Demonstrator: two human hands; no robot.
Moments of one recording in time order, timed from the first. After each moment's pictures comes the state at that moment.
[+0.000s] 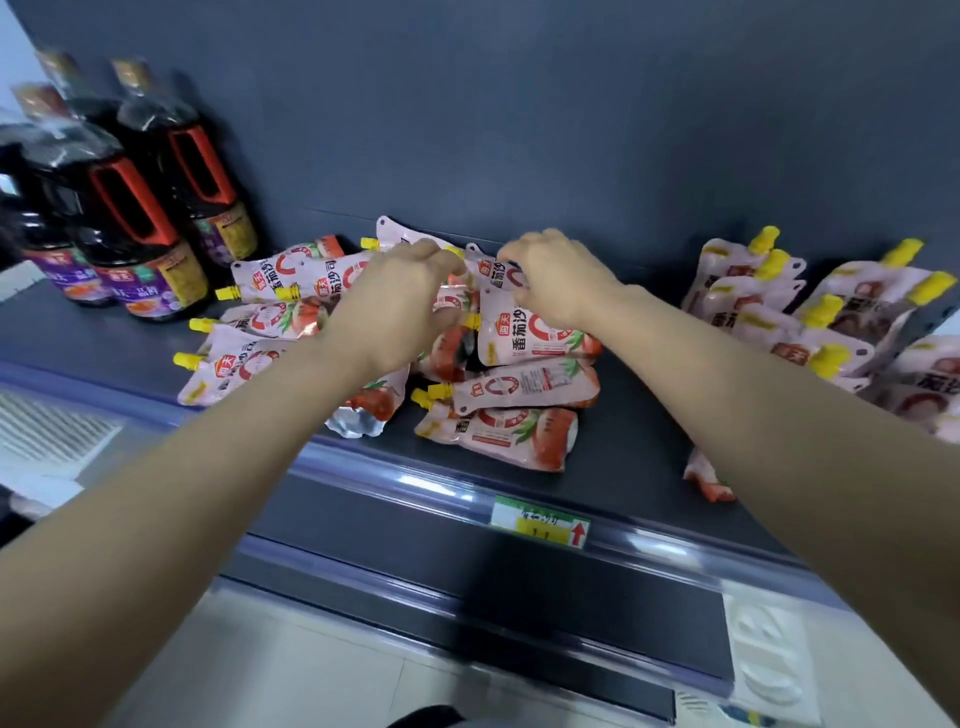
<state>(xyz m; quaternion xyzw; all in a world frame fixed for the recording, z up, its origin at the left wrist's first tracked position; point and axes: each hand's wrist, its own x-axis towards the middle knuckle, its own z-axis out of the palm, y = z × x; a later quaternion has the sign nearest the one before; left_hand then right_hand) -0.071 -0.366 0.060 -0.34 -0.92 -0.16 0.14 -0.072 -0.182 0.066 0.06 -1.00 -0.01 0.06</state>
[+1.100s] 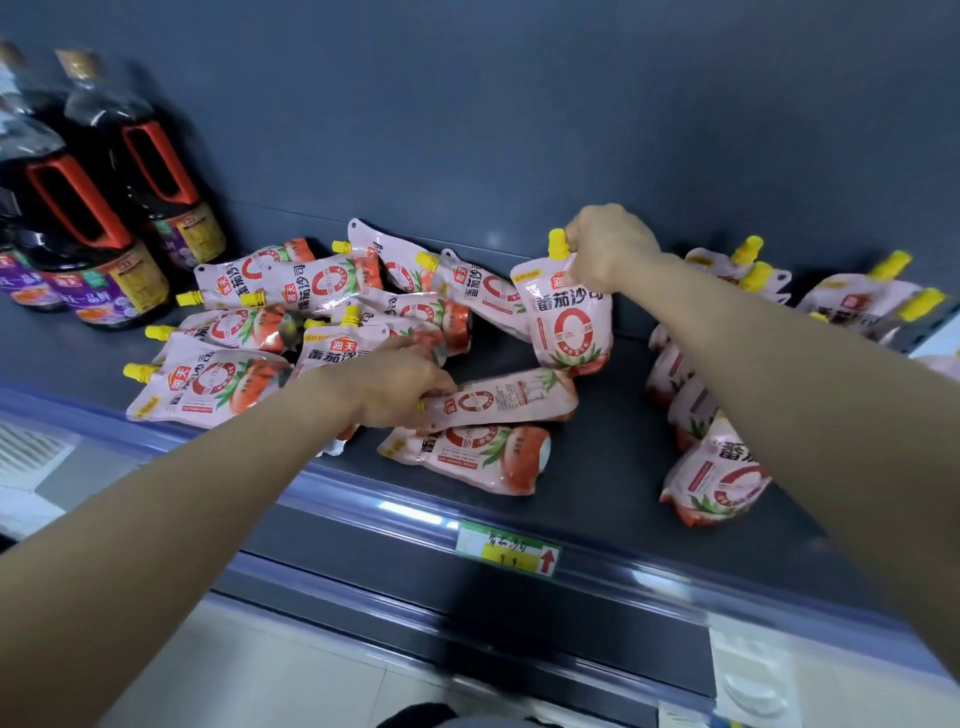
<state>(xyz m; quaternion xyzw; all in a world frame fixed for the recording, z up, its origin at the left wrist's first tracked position) -0.107 -0.343 -0.009 -0.45 -0.88 0.00 -0.12 -0.105 -0.104 0.076 -0.11 -0.99 0.03 0.06</state>
